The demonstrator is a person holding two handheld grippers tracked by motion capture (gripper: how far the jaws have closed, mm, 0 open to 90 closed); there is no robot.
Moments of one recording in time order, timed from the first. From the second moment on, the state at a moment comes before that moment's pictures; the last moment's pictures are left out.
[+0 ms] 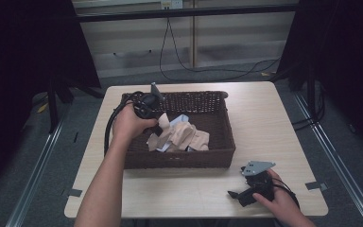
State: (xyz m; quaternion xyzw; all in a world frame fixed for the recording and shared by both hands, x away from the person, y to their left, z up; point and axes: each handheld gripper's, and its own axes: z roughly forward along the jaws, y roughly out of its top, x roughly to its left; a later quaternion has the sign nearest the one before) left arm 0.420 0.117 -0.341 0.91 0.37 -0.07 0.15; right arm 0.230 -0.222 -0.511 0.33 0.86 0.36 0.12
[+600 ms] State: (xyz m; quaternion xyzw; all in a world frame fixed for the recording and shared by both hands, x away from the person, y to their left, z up) left arm 0.412 0.118 -0.312 0.92 0.36 -0.09 0.16; right arm 0.230 -0.222 -0.511 0.33 0.86 0.36 0.12
